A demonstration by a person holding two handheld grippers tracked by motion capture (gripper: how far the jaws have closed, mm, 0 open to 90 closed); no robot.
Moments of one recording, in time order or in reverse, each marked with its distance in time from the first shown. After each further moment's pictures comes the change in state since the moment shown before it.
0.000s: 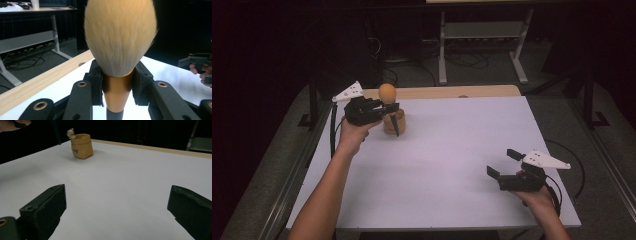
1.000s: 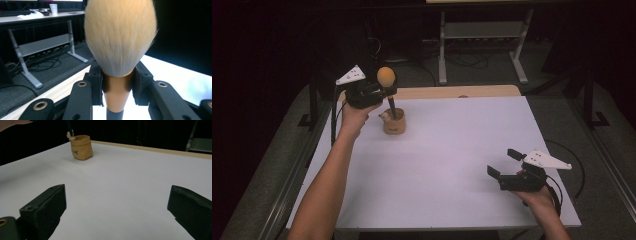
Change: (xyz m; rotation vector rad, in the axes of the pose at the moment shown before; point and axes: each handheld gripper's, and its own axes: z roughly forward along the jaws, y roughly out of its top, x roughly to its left) left arm 0.035 0.022 0.017 0.002 0.106 0.034; right arm 0.000 0.000 -0.001 -0.009 -0.003 0.004
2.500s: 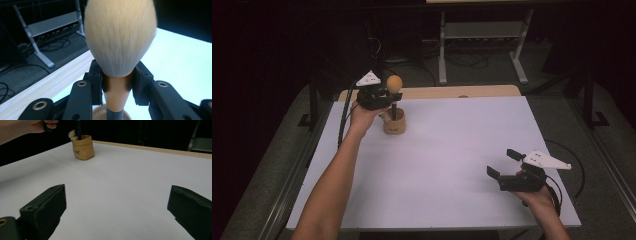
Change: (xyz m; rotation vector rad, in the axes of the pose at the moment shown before) left arm 0.016 -0.028 0.038 0.187 0.072 0.034; right arm 0.000 0.000 0.000 -0.001 0.013 0.003
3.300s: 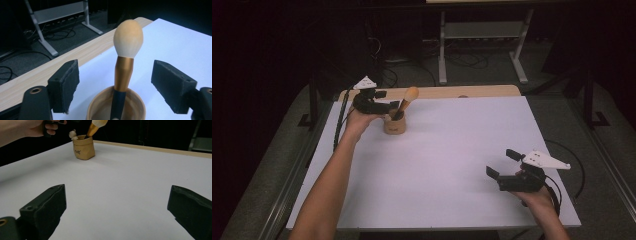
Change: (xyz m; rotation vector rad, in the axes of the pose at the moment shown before) left arm 0.011 -0.021 -0.005 0.026 0.037 -0.078; right arm 0.001 0.000 0.001 0.002 0.002 -0.003
